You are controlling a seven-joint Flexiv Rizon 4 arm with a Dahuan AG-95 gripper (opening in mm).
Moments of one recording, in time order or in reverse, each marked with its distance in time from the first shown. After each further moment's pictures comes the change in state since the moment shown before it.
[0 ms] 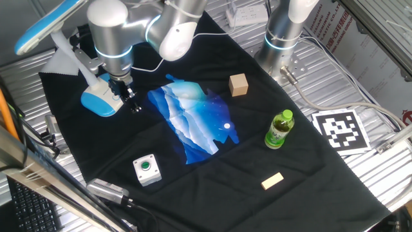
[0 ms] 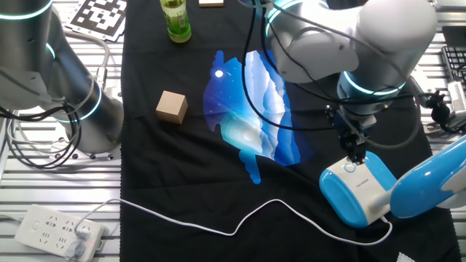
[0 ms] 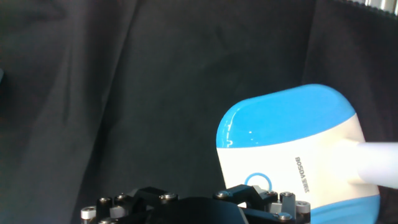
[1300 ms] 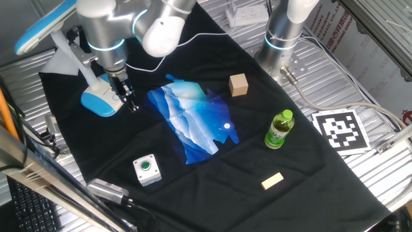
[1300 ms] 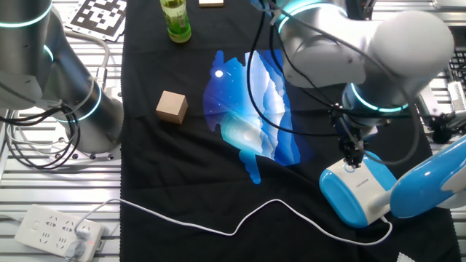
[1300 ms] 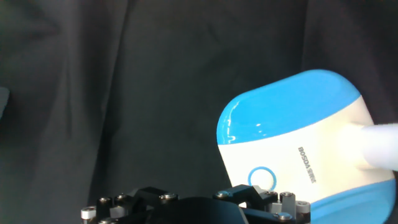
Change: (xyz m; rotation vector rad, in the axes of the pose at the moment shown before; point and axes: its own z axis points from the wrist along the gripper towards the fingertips) arm -0.002 0.002 -0.001 -0.094 -0.014 0.108
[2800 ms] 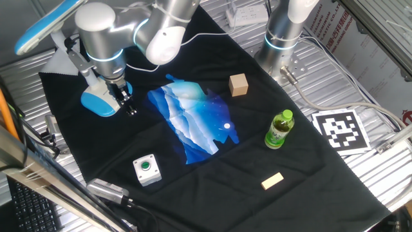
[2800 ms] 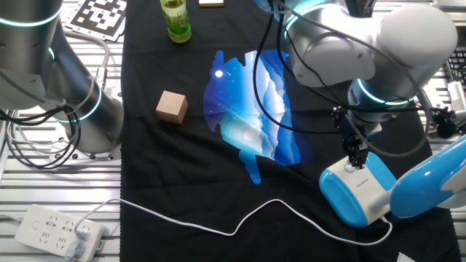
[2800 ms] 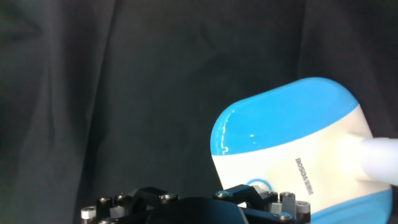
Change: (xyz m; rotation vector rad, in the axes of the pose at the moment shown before) arm -0.006 -0.007 0.012 0.035 0.030 0.006
